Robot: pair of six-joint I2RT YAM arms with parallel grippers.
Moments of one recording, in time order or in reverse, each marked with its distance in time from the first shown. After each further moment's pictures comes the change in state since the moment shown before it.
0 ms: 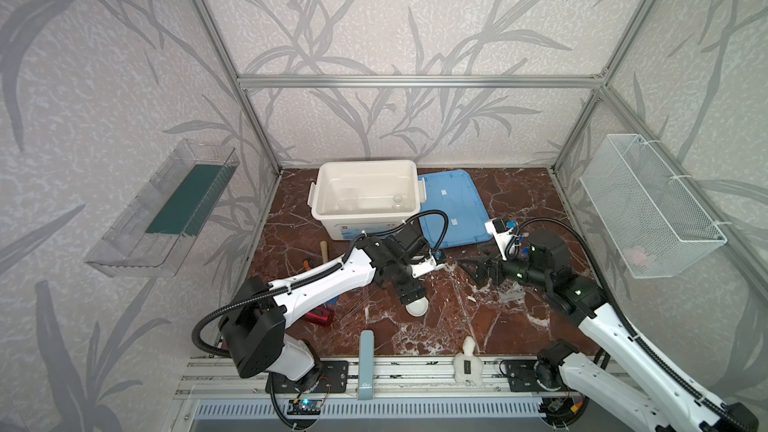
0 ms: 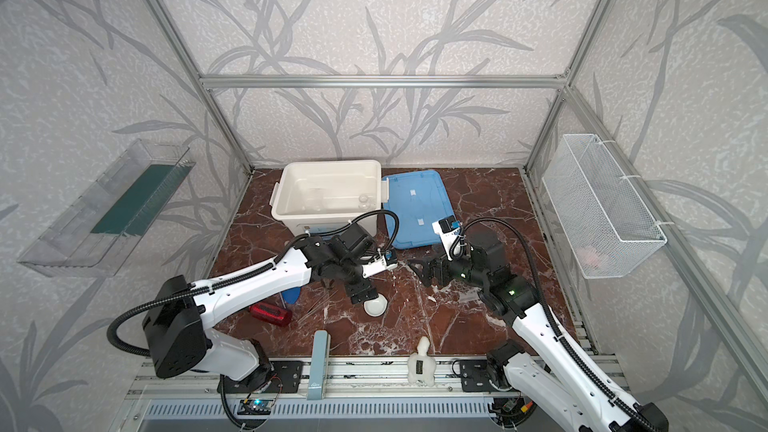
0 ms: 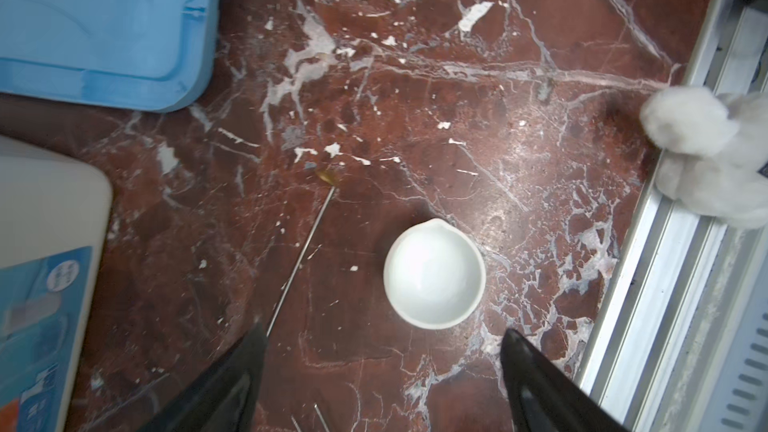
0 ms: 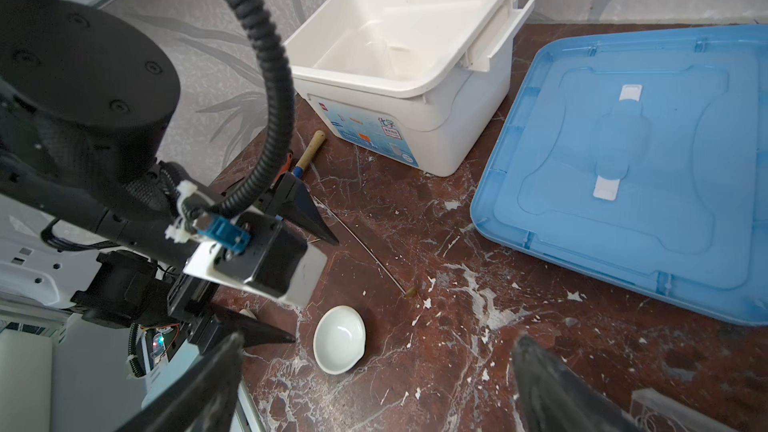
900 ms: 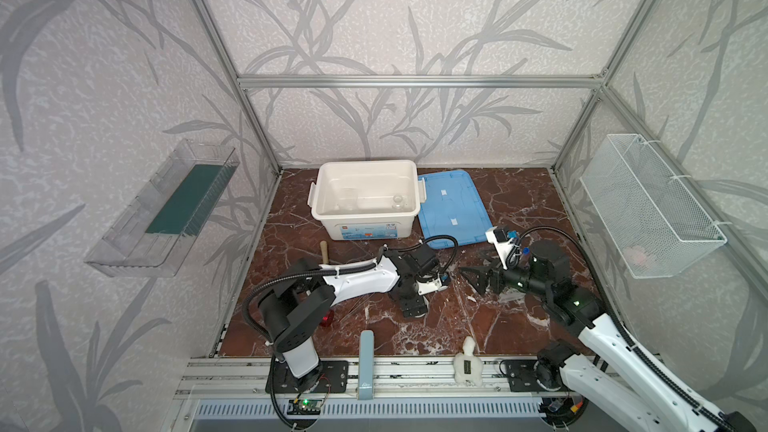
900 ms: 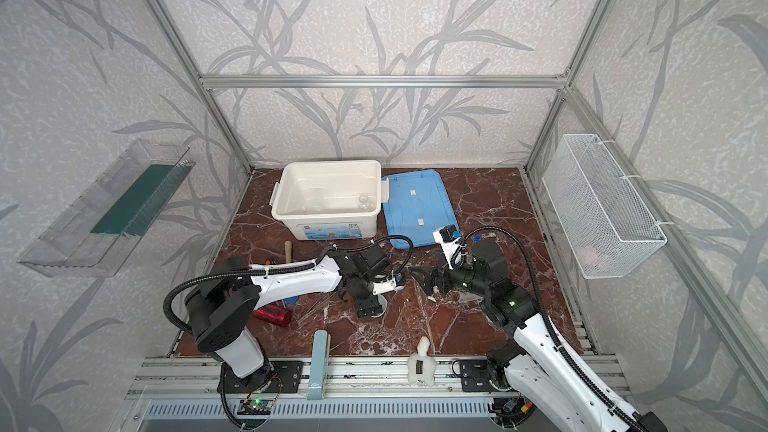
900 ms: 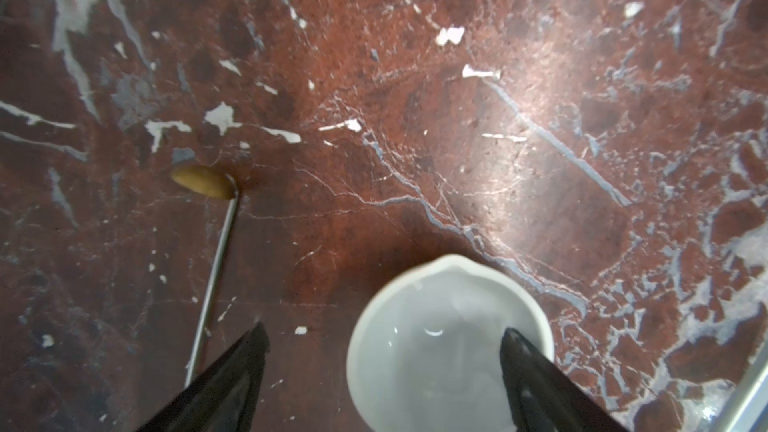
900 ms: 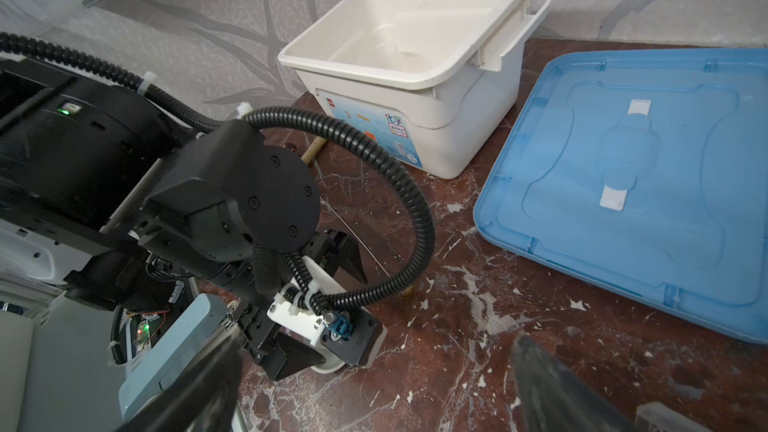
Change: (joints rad) left arm -0.068 0.224 -0.071 0.118 -0.060 0.032; right arm 0.000 -0.065 -0.106 0.099 -0.024 -0.041
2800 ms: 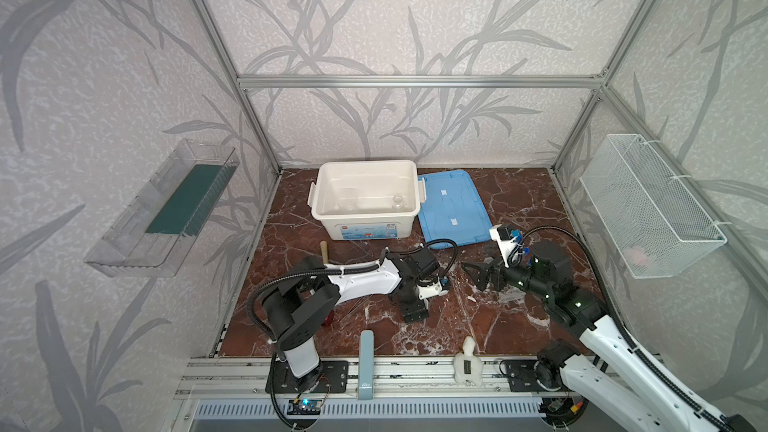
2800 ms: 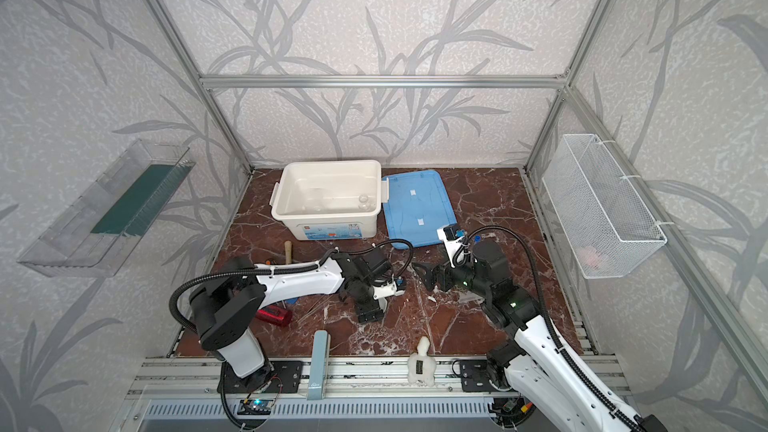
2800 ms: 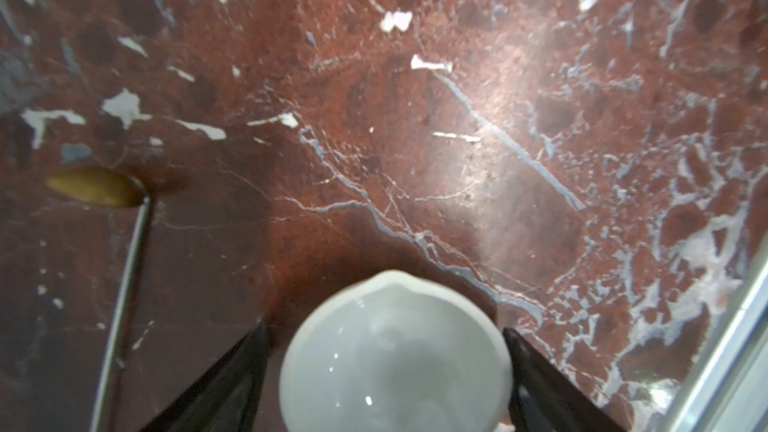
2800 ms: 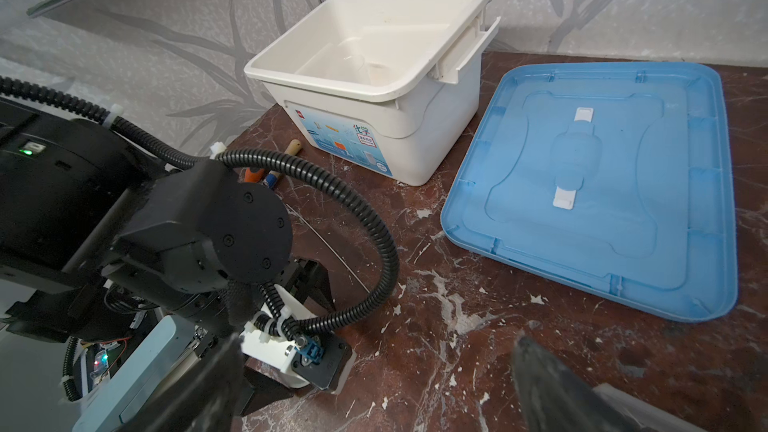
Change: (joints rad) left arm -0.007 0.011 -0.016 0.012 0.075 -0.050; right arm 0.000 -0.014 0.000 -0.002 0.094 0.005
